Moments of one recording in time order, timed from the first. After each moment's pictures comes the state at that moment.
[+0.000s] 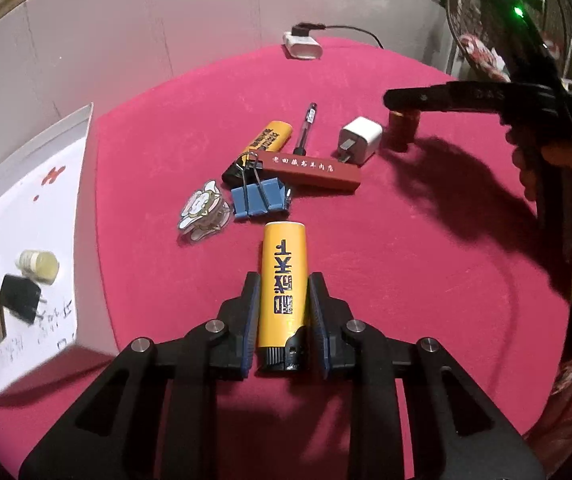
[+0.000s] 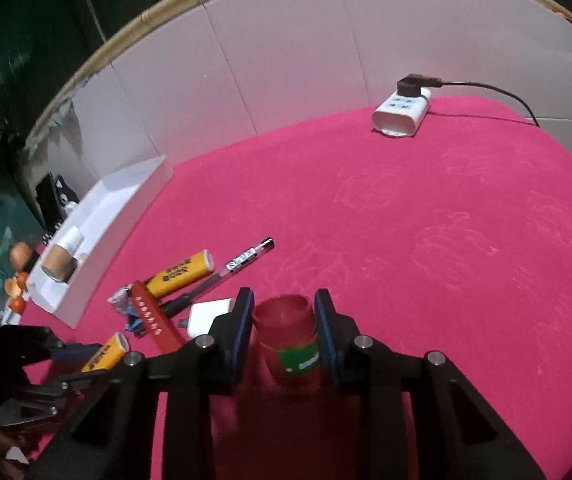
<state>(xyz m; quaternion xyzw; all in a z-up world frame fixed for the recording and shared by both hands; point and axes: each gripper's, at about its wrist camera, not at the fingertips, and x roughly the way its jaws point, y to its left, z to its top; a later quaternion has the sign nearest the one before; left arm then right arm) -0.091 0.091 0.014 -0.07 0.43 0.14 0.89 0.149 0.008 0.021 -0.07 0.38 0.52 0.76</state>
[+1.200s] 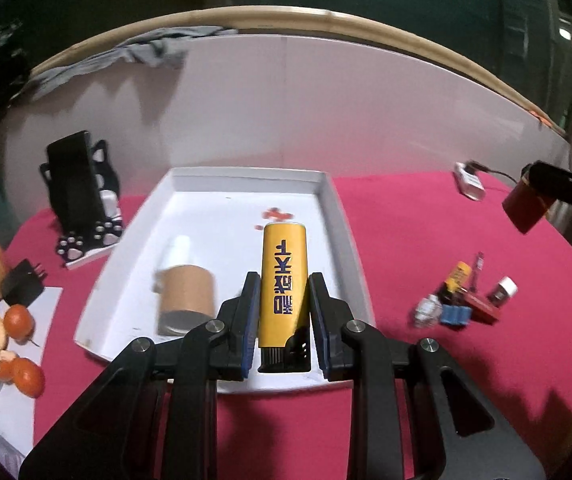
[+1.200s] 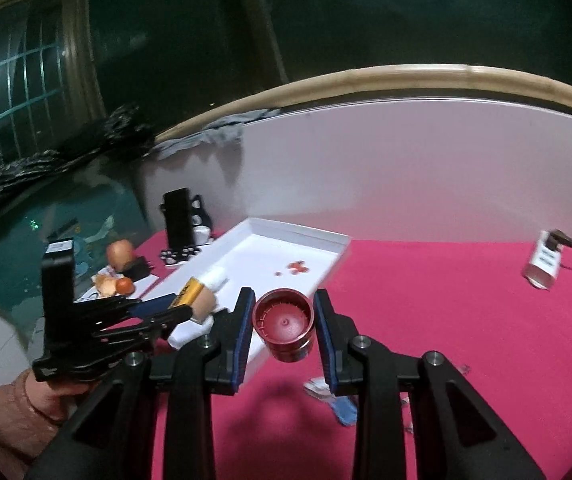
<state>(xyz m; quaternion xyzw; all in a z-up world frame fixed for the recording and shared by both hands) -0.192 0.197 0.094 -0.14 0.28 0.39 0.86 0.017 0.112 0.128 -0.10 0.25 0.68 0.68</state>
